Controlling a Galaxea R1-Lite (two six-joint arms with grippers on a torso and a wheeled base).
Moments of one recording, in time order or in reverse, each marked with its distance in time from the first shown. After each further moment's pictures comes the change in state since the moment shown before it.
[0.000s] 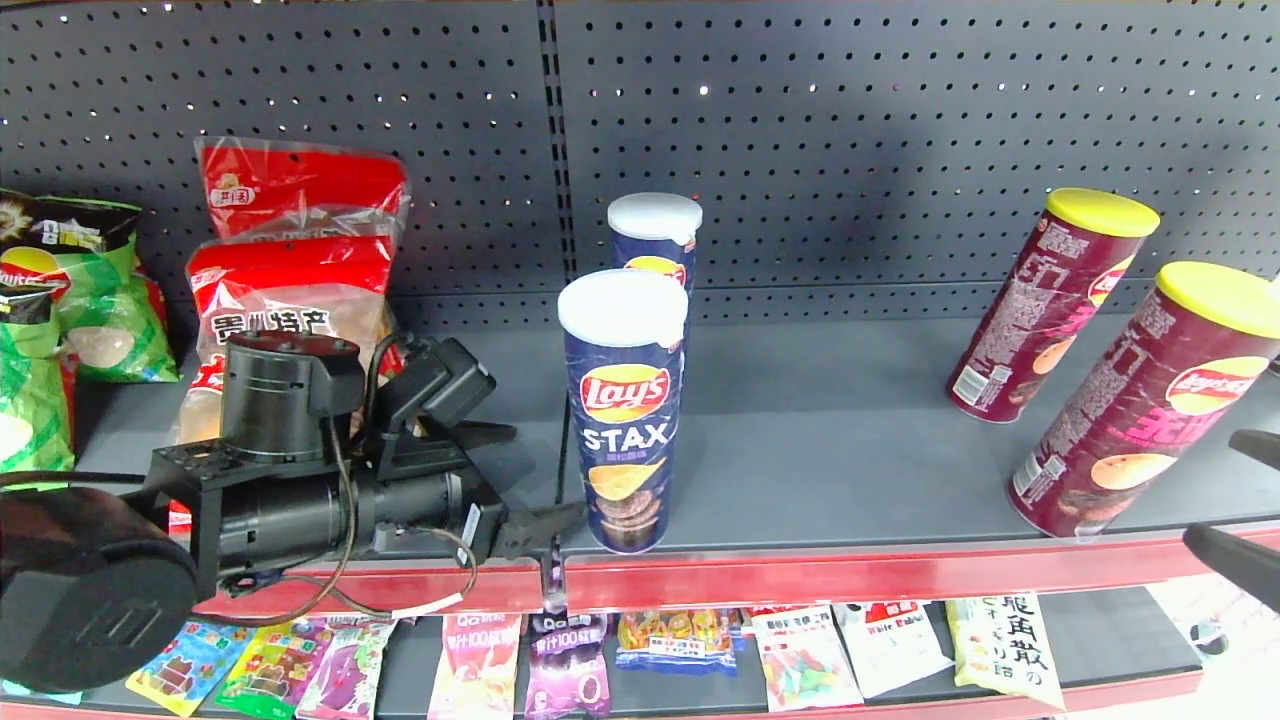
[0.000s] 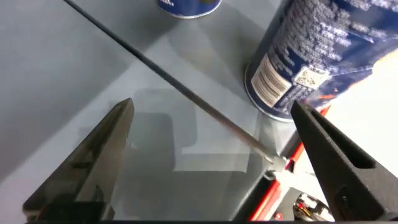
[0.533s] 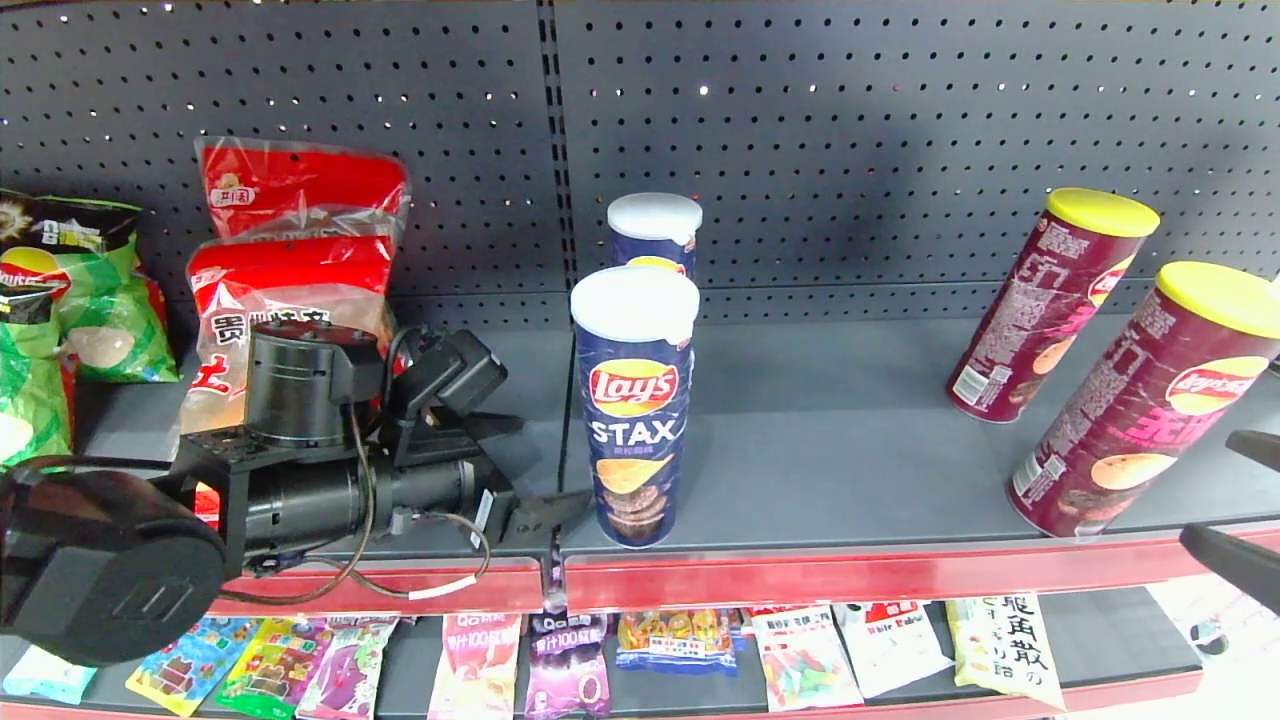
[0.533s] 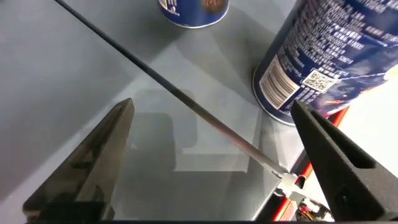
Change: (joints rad) left arm 0.000 0.036 -0.039 -0.001 0.001 0.000; right arm 0.000 0.004 0.000 0.000 0.000 0.000
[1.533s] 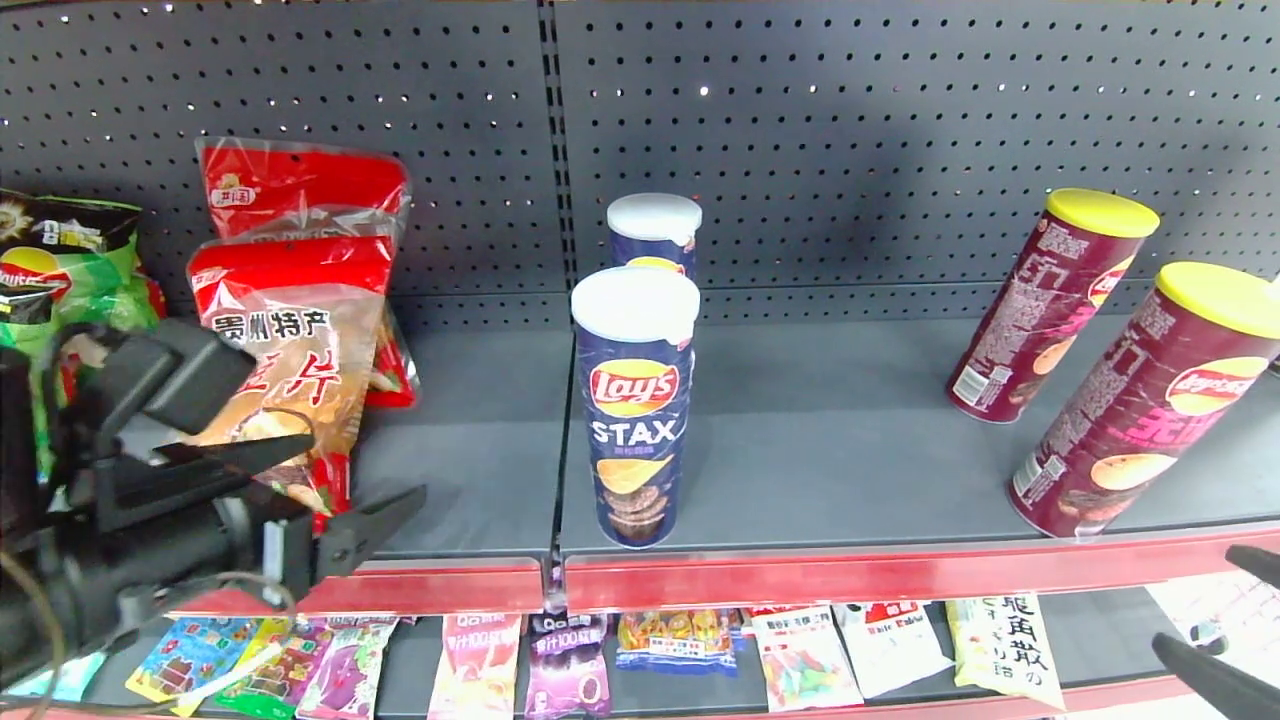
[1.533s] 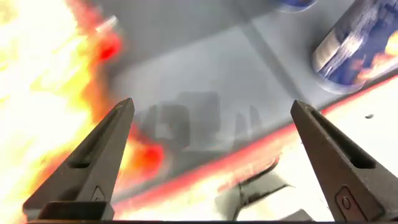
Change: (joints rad) left arm 0.023 -0.528 0.128 0.357 0.401 -0.198; right arm -0.018 -0.131 0.216 0.006 -0.111 -0.006
